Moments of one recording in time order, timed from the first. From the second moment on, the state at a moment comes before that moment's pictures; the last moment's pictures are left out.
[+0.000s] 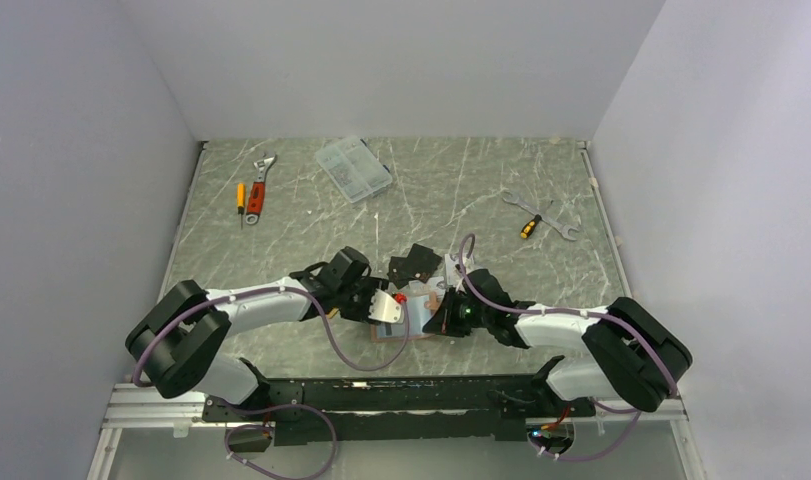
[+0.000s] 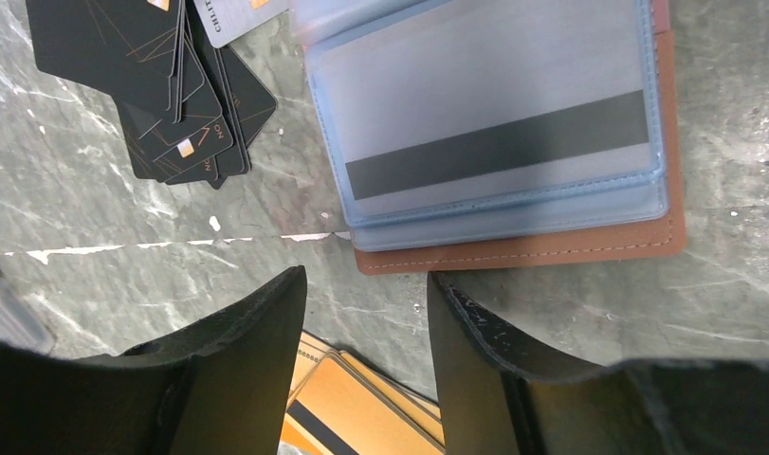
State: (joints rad) left arm -0.77 1.44 0.65 -0.15 0.25 1.01; right arm 0.72 1.31 0.30 0.26 -0.29 0.92
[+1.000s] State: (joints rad) left arm -0.81 1.50 0.89 -0.25 0.33 0.78; right arm 0.71 1.33 0.31 0.27 -0.32 0.91
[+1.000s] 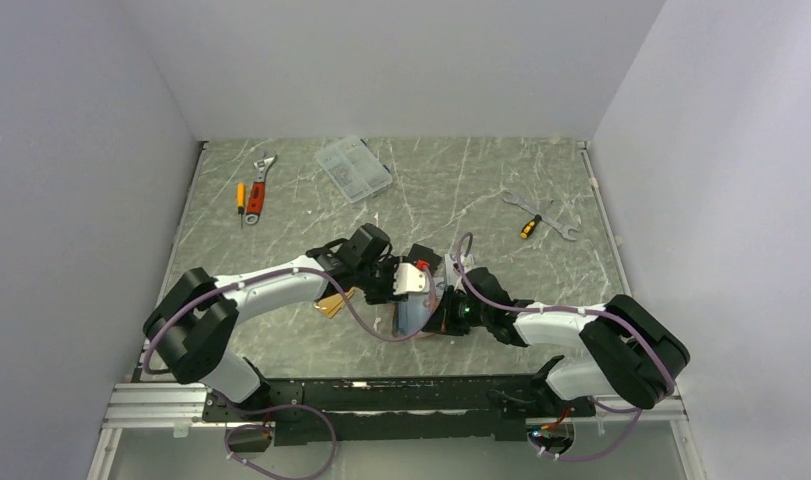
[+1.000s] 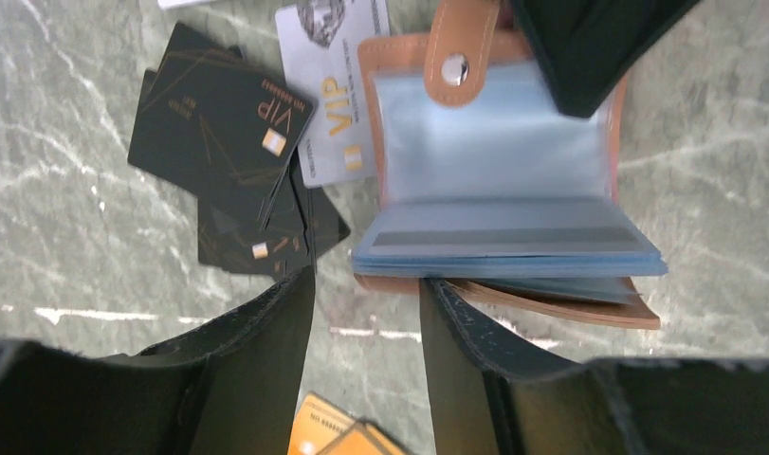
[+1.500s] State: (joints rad) left arm -0.87 1.62 0.98 -0.20 0.40 0.56; right arm 0.71 1.42 0.31 0.41 -0.48 0.90
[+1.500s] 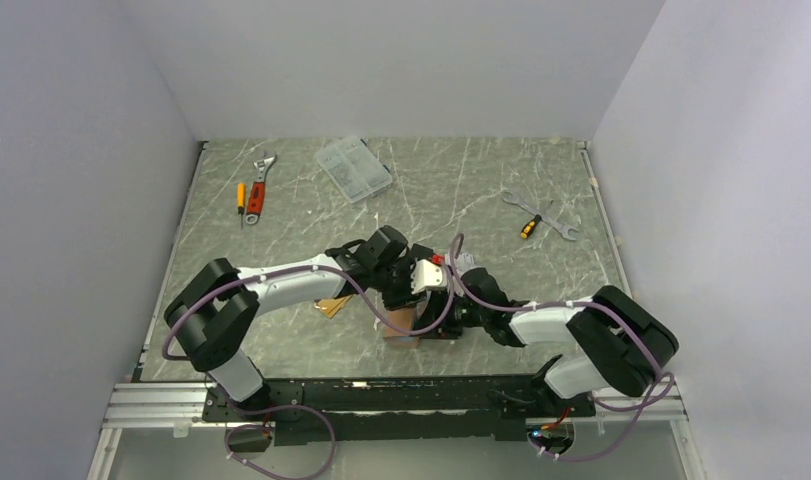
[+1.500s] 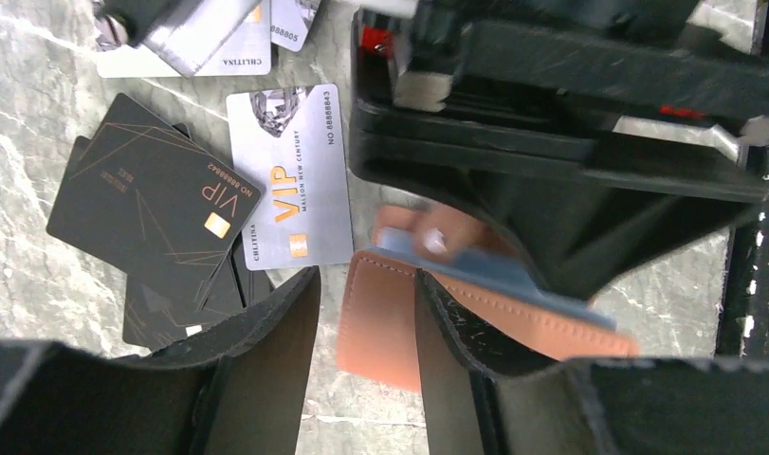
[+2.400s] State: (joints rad) left arm -0.72 1.66 1.07 -0.35 0.52 0.37; right arm 0.74 1.07 0.24 0.15 -0.26 0.86
